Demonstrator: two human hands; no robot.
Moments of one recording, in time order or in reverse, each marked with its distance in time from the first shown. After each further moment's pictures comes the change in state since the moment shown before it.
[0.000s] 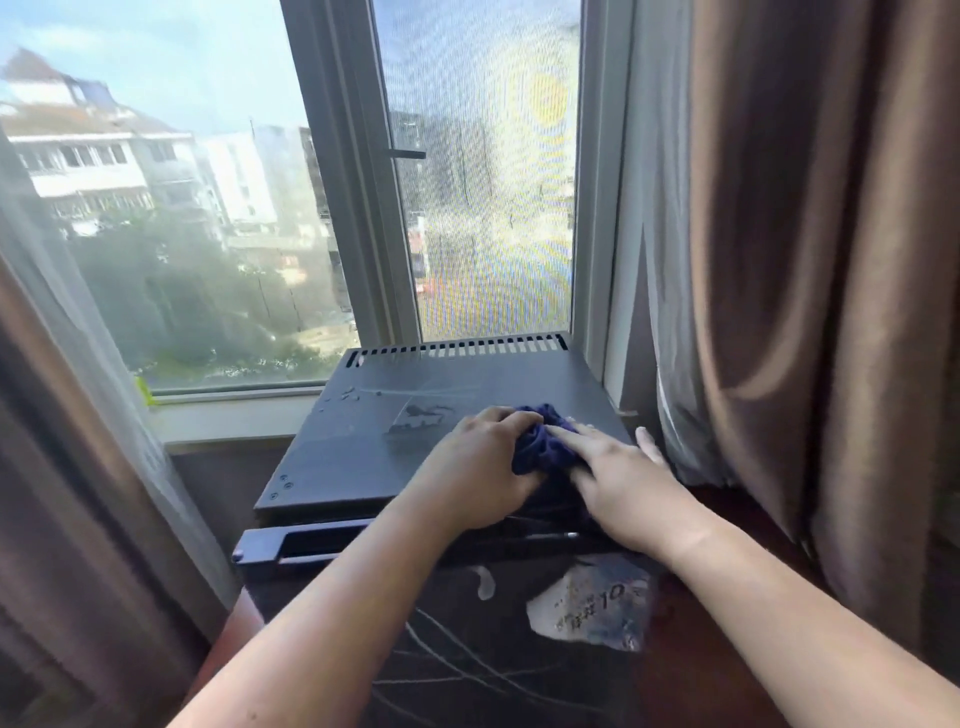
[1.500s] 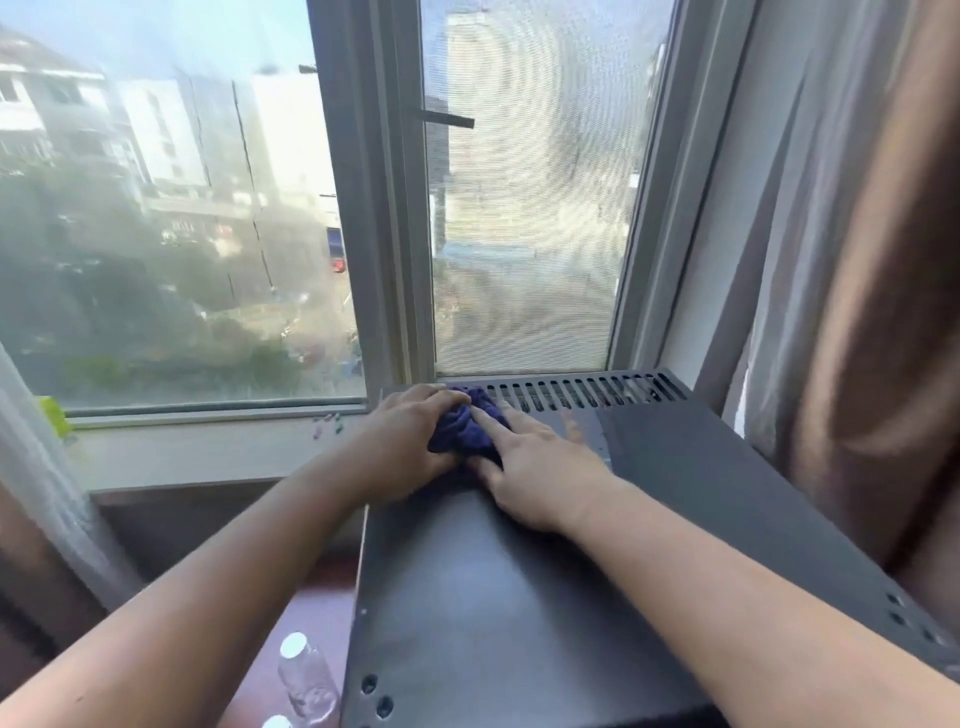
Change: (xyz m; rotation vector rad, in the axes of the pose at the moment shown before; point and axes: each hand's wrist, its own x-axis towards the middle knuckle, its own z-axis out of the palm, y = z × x) left_hand 0.112 -0.269 -0.070 0.002 -0.117 0.019; right_hand 0.231 -0.145 0.085 -0.258 -0.179 0.018
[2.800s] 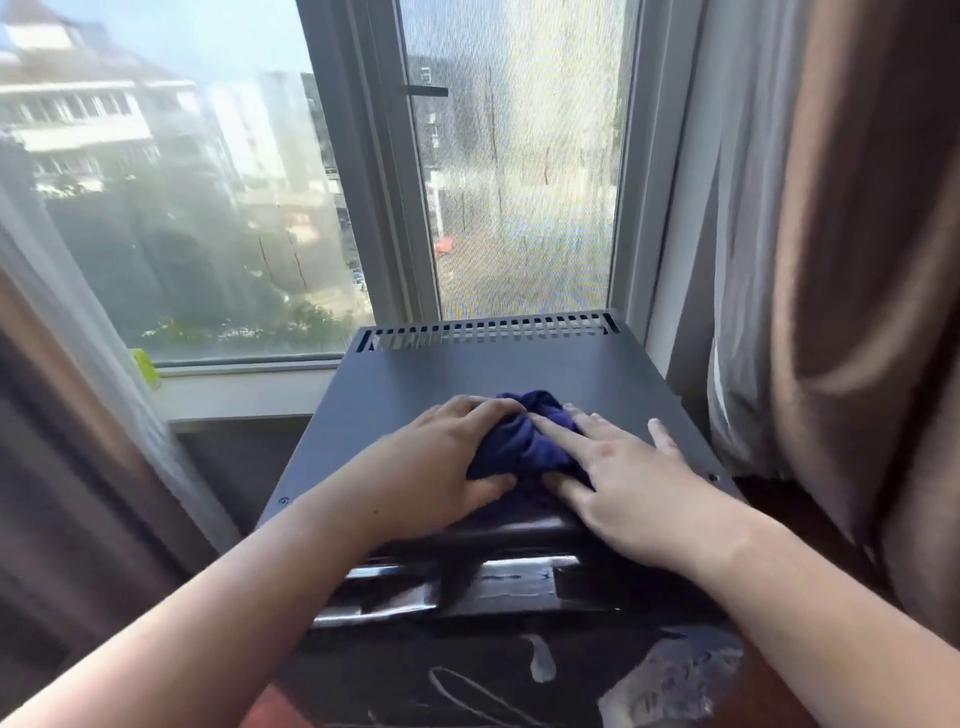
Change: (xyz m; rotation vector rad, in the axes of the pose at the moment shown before) left_hand -0.093 0.184 0.045 0.058 -0.029 0.023; right_hand -0.177 0.123 -0.010 0.128 -0.037 -0.080
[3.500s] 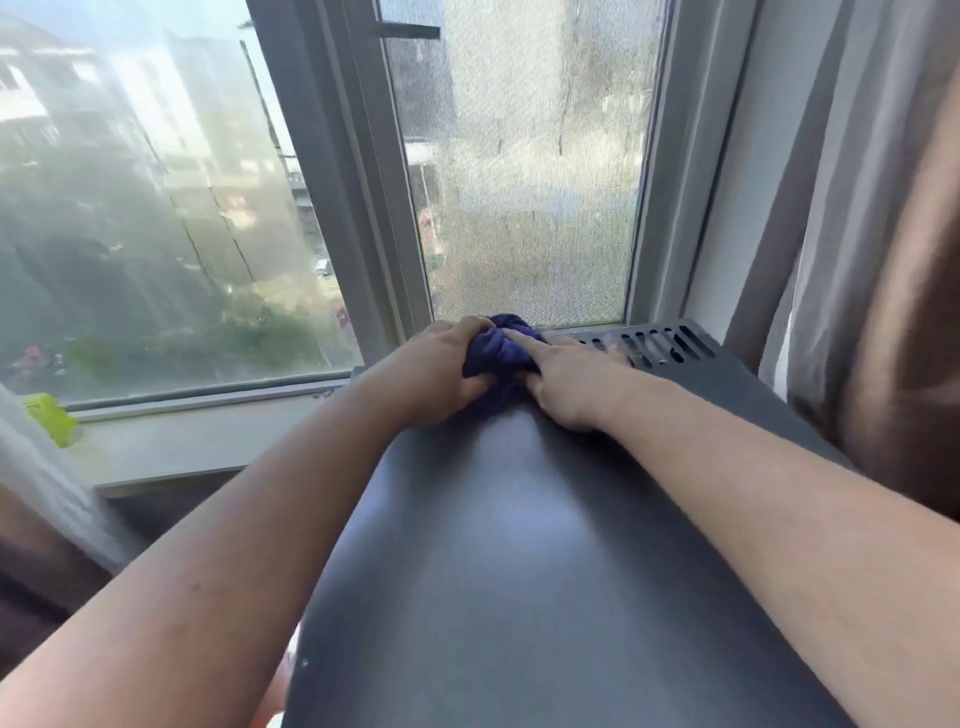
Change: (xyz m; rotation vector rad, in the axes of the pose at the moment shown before) left_hand 0.181 -0.173 -0.026 -0.052 -0.037 -0.108; right_hand 0.257 -0.029 -0.010 -0.081 0.022 0.171
